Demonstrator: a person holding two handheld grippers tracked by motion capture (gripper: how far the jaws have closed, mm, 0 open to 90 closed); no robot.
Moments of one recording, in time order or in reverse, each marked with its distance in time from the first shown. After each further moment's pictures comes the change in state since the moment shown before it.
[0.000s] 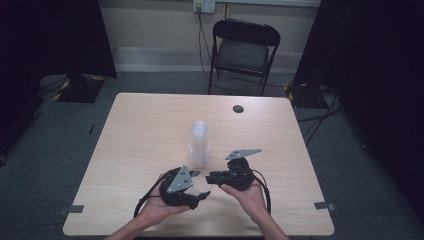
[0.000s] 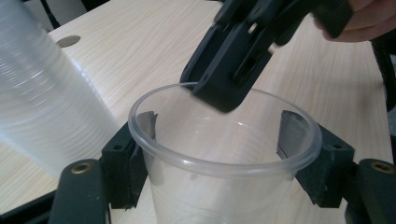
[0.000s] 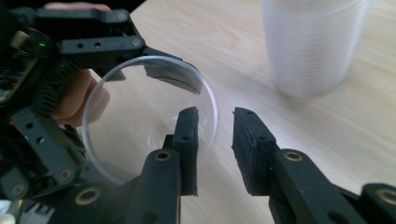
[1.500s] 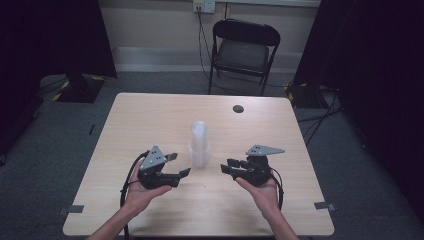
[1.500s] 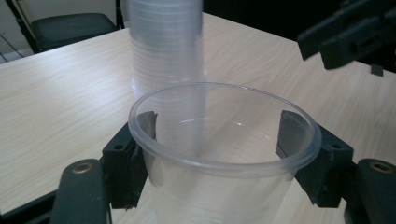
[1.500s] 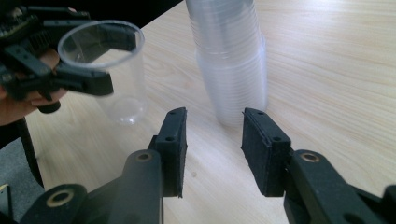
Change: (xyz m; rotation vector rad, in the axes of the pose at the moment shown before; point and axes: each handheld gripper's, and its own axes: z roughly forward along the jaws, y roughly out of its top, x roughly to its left) left arm 0.054 -0.003 -0.041 -0.075 0.146 -0.224; right arm -0.020 -0.003 -0.037 -0.171 -0.126 -0.034
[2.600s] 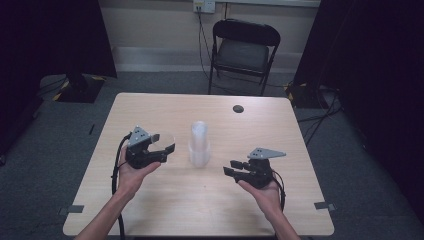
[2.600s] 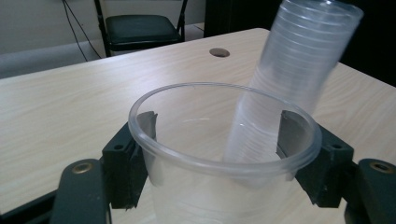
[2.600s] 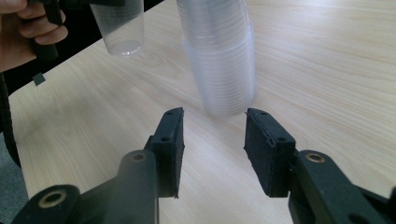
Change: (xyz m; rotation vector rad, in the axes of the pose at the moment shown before) left arm 0.054 0.019 -0.004 -0.026 0.208 -0.120; right arm -0.007 -0.012 -0.001 0.004 -0.028 -0.033
